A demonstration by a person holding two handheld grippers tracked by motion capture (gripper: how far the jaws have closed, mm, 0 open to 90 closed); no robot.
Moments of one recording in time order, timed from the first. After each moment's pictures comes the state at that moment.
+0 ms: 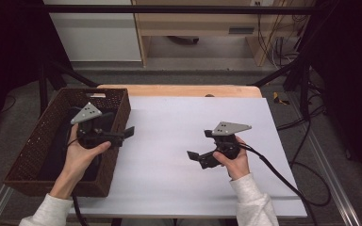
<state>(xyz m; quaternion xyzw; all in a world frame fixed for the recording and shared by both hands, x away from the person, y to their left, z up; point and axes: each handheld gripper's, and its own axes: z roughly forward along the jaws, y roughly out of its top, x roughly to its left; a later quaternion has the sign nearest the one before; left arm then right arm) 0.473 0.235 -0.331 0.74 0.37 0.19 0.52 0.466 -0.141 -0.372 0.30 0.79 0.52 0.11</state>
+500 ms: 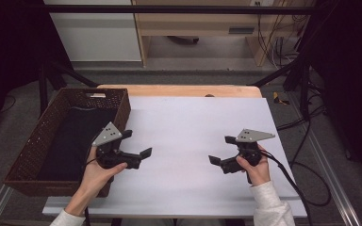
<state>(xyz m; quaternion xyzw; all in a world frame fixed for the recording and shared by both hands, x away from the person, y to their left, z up) 0.444 0.198 -0.370 0.76 0.33 0.16 0.53 0.457 -0.200 -0.396 0.33 0.78 0.51 0.12</state>
